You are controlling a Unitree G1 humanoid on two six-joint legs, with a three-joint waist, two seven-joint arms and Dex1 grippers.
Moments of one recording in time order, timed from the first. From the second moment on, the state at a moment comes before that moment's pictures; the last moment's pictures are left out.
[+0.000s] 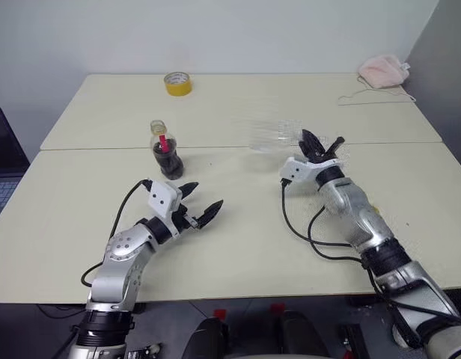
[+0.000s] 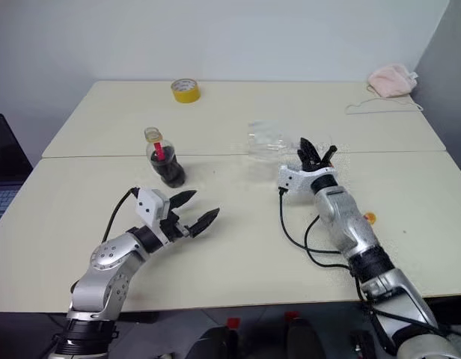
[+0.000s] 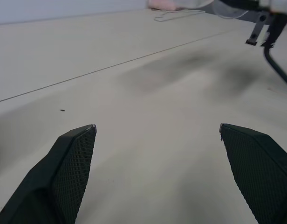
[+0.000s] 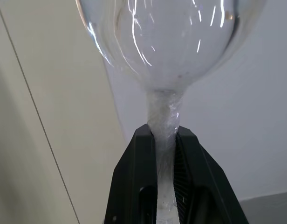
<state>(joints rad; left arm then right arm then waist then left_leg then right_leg) -0.14 0.41 0.06 -0.12 -0.33 0.21 -0.66 -0.58 -0.43 0.33 0.20 -0.74 0.03 -0.06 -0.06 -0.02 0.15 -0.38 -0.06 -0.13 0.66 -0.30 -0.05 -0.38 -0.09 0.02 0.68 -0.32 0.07</state>
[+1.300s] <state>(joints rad) 0.01 0.60 0.22 -0.32 -0.54 0.39 -0.77 -0.52 -0.03 0.21 0.57 0.08 -0.36 0.57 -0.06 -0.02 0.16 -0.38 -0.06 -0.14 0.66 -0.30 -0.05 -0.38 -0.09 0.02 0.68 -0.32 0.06</state>
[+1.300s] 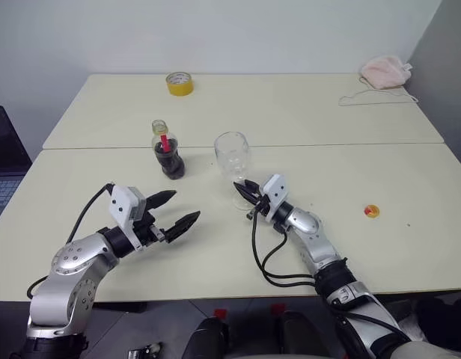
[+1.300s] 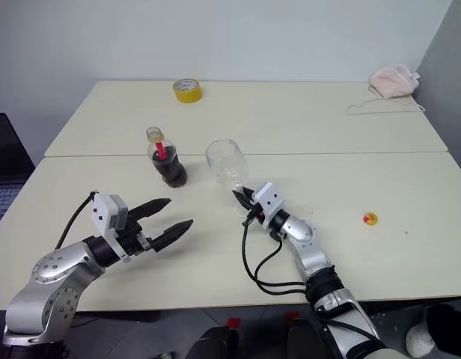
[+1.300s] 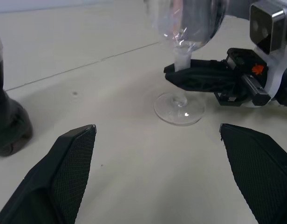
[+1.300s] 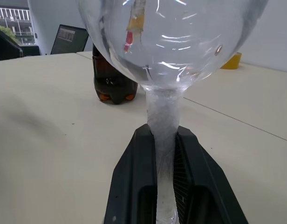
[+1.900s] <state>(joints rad) 0.00 0.59 0.22 -0.27 -0.54 0.37 -0.79 -0.53 -0.04 0.18 0.60 0.10 -0.36 0.63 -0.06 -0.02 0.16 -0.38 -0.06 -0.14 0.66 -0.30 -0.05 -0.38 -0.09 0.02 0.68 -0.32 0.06</state>
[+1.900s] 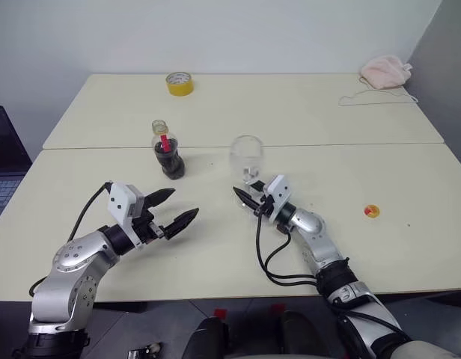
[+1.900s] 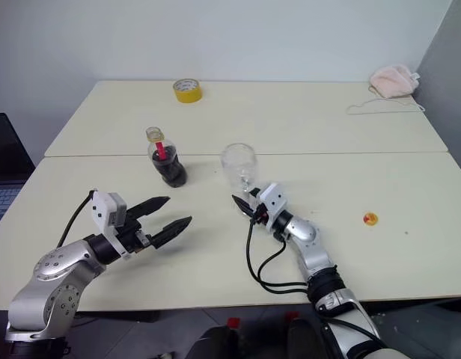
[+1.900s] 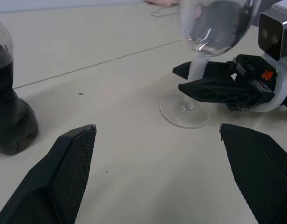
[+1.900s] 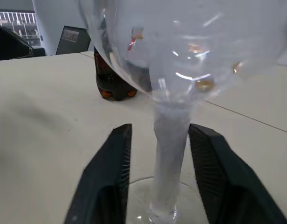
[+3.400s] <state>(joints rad) -0.05 0.39 0.22 -0.10 -0.38 0.10 -0.62 -0.04 -0.37 0.09 -0.37 0.30 0.18 0.65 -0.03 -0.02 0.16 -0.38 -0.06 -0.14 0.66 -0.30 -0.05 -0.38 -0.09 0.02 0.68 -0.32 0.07</state>
